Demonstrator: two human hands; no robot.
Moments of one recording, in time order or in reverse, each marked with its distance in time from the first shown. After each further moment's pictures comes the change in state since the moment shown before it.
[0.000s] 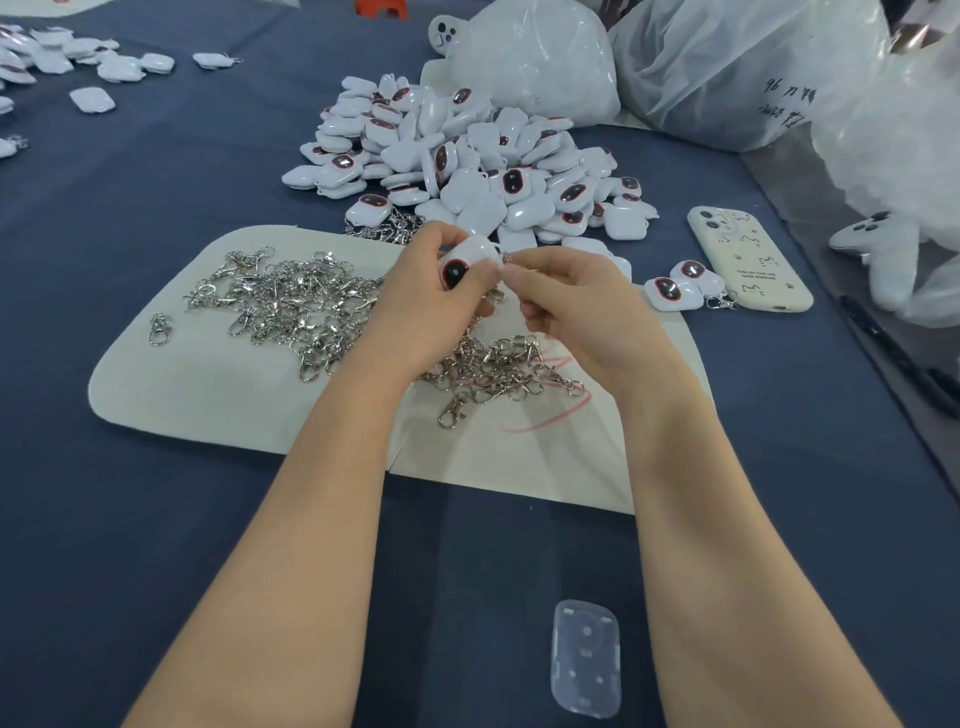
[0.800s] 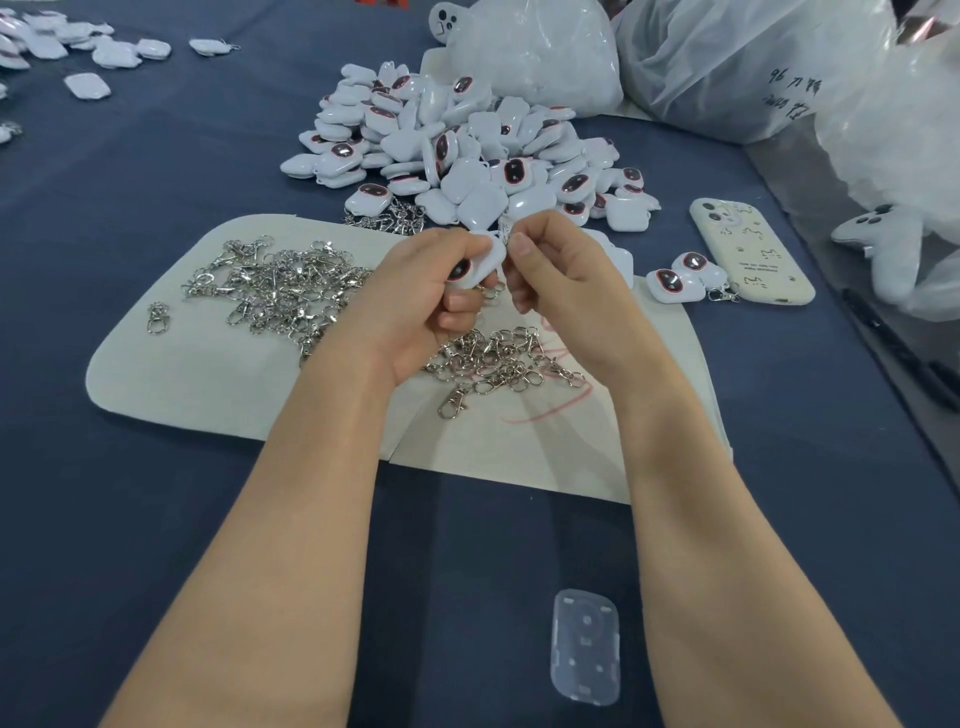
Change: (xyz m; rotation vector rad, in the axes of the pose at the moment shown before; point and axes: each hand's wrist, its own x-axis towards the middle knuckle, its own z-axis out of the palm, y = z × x) left_hand 0.001 0.007 -0.006 -0.646 -0.160 -0.303; right_hand -0.007 -0.004 0.008 -0.081 -0.063 -0.224
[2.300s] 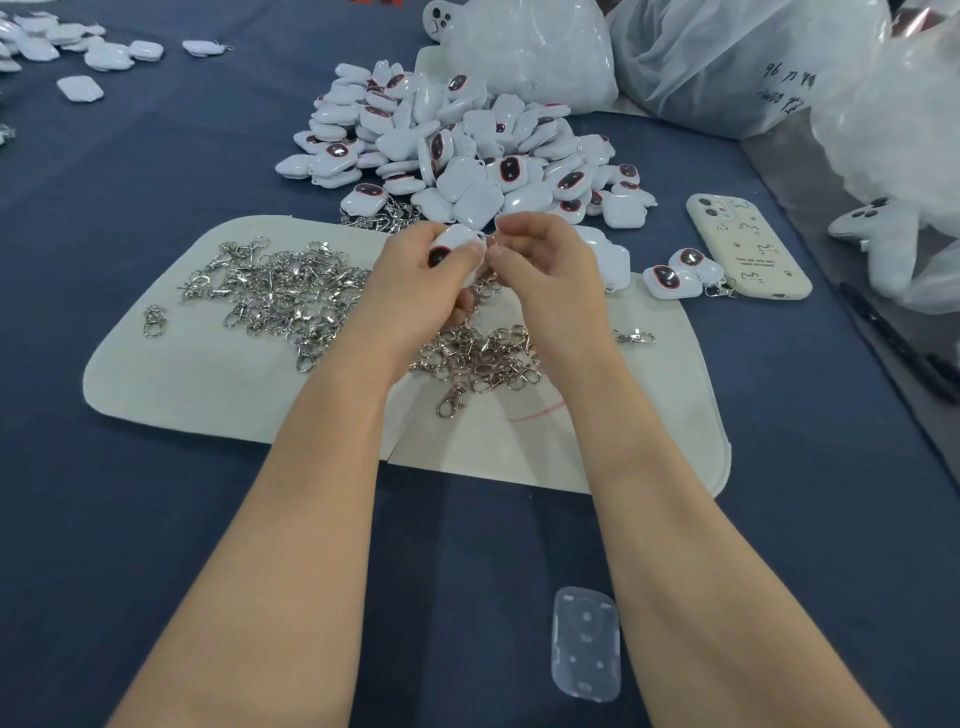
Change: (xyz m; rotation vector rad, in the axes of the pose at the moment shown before) left_hand 0.006 -0.009 -0.003 0.486 0.161 0.227; right_hand 0.007 0.009 0.023 0.158 0.305 0.072
